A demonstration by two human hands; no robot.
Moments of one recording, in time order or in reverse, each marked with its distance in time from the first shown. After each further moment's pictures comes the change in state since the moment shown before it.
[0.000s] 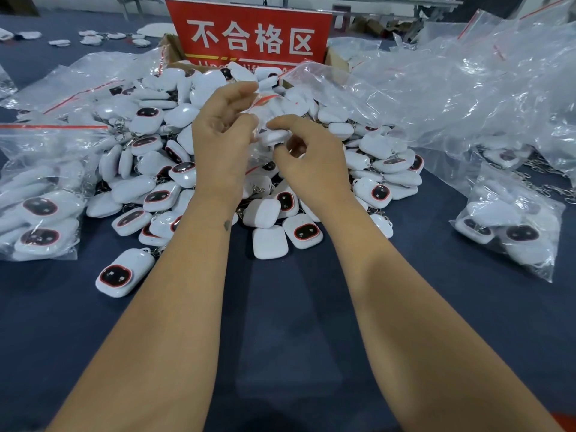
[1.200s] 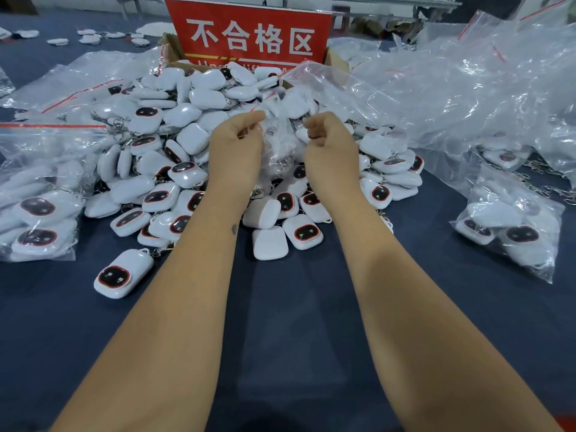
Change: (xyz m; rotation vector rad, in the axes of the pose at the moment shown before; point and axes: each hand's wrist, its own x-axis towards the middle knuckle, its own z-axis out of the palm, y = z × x) left_hand 0.002 -0.015 0.007 0.239 0.021 -0.239; right_hand 0.014 0.016 -0.006 0.116 0.096 0.272
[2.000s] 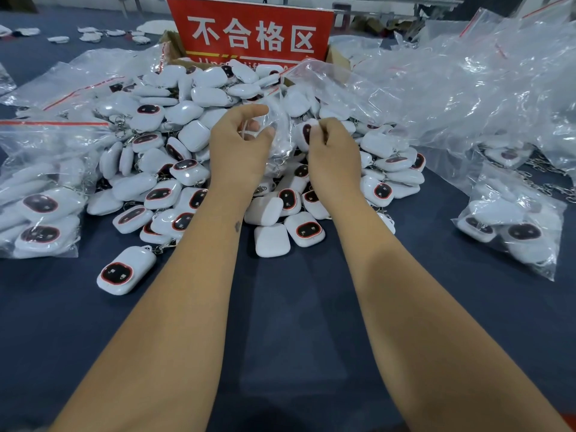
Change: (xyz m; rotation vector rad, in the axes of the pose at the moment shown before) left_hand -0.001 -0.004 0.000 0.091 0.028 0.149; right_hand -0.003 0.001 0.001 -0.169 0.057 -0.001
